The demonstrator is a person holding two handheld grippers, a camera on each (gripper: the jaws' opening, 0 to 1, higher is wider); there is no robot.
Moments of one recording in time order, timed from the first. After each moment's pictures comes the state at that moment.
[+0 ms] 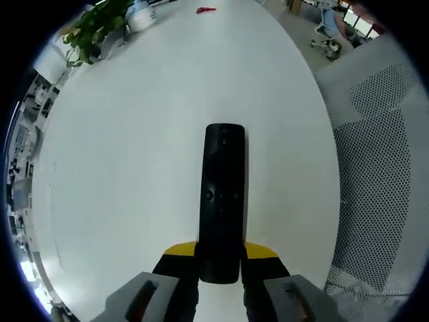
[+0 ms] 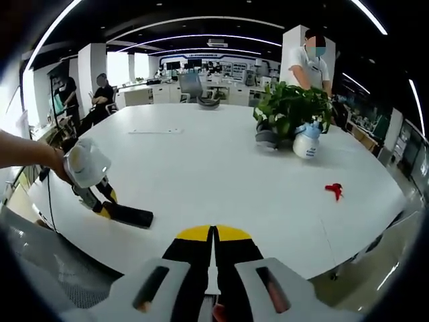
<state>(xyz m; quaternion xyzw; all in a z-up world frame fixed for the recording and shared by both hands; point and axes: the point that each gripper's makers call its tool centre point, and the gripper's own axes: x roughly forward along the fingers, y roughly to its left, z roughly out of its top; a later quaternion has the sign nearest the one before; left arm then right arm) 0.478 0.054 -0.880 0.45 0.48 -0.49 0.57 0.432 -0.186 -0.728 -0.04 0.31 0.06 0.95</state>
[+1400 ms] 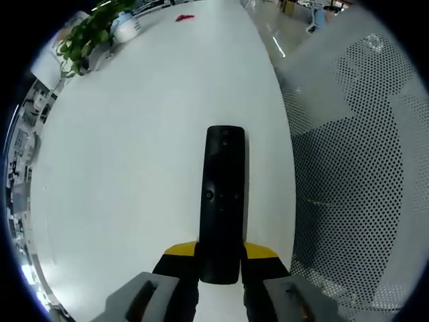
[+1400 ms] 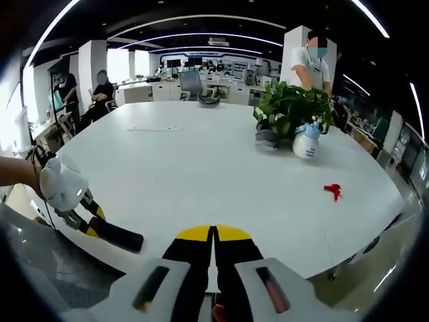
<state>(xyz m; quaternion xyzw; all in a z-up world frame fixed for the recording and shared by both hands) 0.417 0.052 -0.880 0.44 0.47 -0.51 0.58 0.430 -0.184 -0.730 -0.05 0.32 0.06 0.95</state>
